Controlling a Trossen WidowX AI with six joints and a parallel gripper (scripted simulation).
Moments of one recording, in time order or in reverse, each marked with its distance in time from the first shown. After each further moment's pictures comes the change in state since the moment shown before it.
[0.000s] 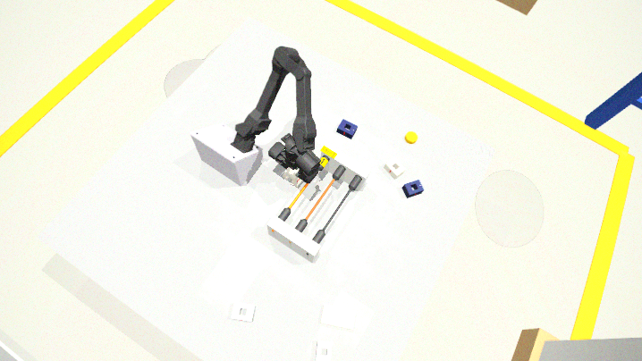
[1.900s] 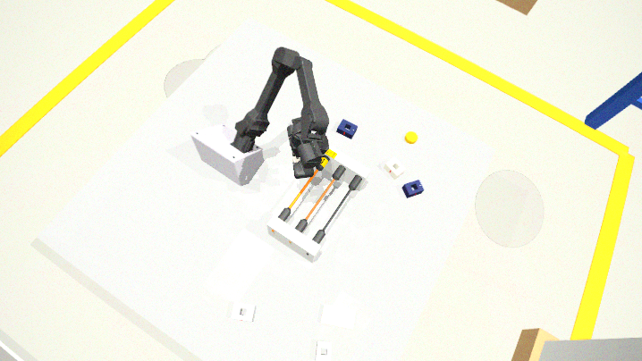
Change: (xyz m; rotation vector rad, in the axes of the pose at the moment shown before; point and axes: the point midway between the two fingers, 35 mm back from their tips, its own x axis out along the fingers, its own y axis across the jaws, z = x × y) arm -0.123 -0.028 -0.003 0.762 0.004 0.003
